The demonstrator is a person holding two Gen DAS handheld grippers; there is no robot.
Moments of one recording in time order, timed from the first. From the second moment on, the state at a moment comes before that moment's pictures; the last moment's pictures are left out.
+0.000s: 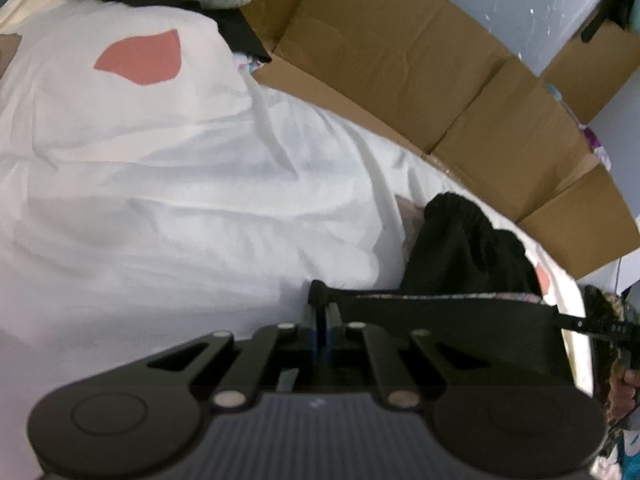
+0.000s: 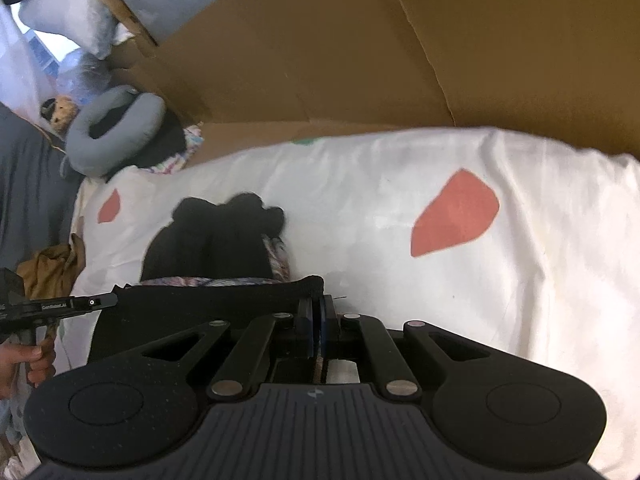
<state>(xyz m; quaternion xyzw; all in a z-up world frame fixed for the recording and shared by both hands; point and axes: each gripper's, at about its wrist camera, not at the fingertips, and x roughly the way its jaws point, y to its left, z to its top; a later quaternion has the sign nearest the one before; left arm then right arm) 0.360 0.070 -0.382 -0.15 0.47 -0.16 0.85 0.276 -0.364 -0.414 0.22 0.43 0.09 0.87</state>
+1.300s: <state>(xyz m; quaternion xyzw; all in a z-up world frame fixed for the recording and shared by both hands) 0.363 0.042 -0.380 -0.04 0.45 -0.18 0.88 0.273 -0.350 -0.421 0.22 0.43 0.08 0.87</state>
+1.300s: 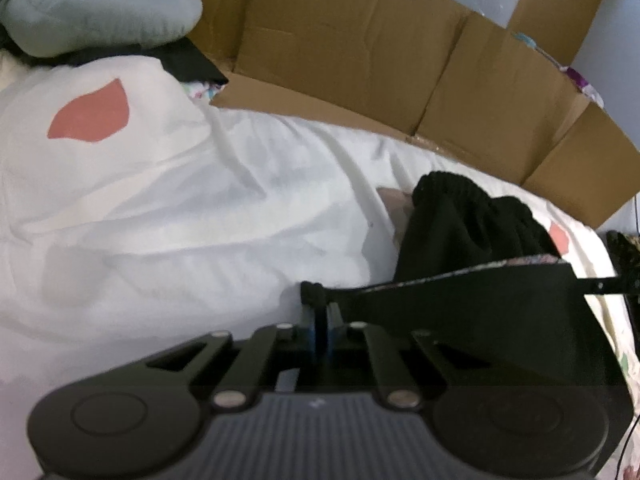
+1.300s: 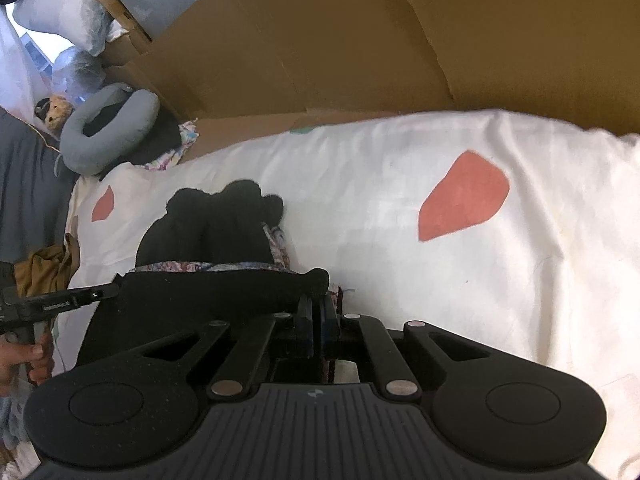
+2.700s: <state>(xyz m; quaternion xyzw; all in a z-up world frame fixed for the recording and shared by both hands) 0.354 0.020 -0.373 0.01 0.44 -0.16 0.88 0.274 -0.313 -0.419 0.12 0.45 0.03 0.88</state>
